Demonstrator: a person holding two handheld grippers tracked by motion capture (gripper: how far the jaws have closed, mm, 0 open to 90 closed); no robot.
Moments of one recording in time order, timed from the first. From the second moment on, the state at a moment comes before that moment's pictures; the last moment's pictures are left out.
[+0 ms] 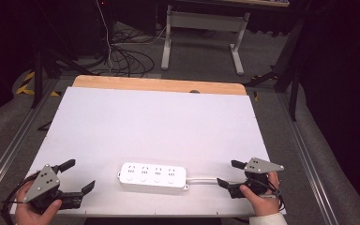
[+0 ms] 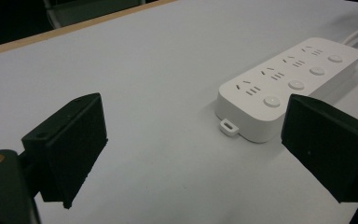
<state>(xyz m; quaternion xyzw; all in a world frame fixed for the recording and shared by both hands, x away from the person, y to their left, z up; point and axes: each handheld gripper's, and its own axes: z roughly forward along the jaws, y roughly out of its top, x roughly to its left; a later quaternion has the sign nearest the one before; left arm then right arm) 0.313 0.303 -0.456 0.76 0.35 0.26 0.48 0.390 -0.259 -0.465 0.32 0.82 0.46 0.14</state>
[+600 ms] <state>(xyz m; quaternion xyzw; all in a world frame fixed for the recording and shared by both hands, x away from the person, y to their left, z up) 0.316 0.304 -0.464 0.76 0.35 0.26 0.47 0.382 -0.264 -0.484 0.32 0.81 0.46 0.17</state>
